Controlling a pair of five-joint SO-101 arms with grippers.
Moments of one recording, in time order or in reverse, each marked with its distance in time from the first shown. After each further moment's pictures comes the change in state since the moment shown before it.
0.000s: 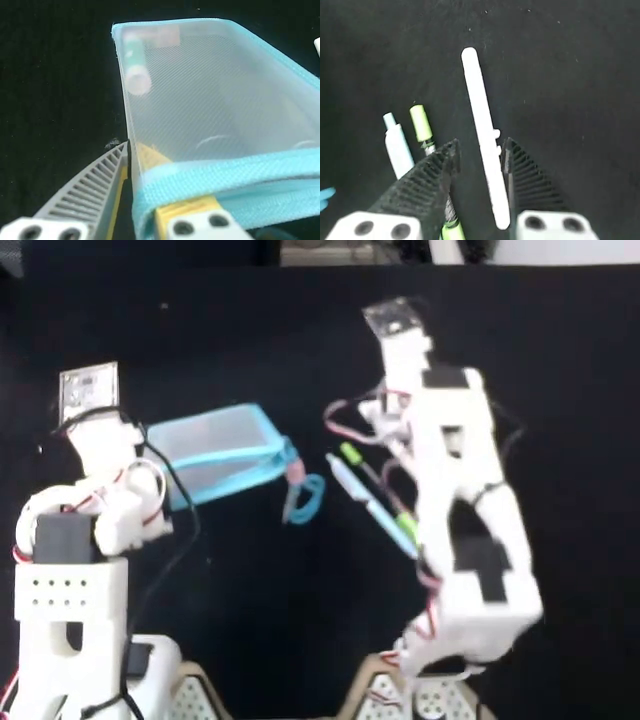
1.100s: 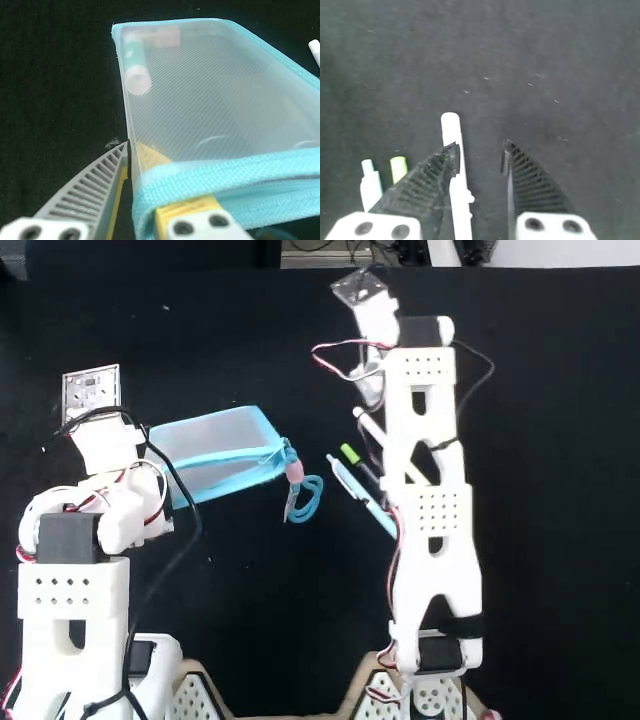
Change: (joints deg) left arm 0.0 0.0 0.0 0.0 0.0; right arm -2.7 48.4 -78.8 33.1 8.4
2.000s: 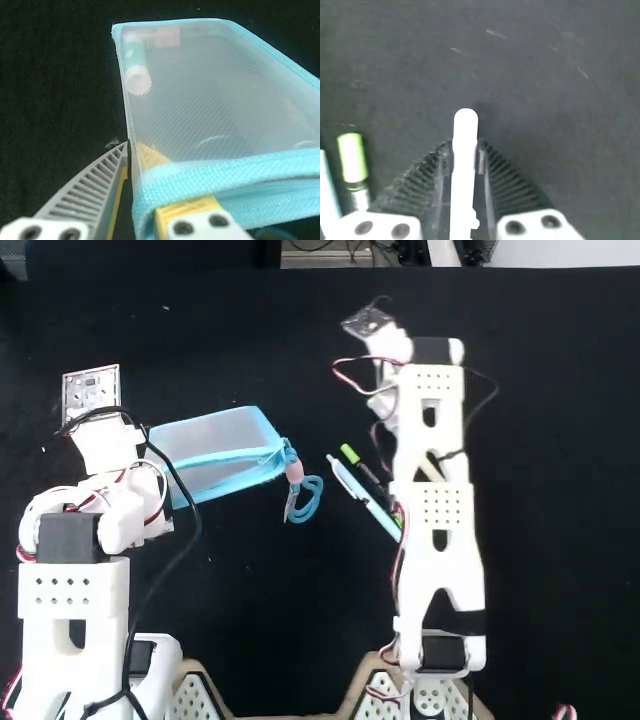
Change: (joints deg) left arm 0.0 0.0 0.0 0.0 0.0; right arm 6.2 12.4 -8.3 2.4 7.6
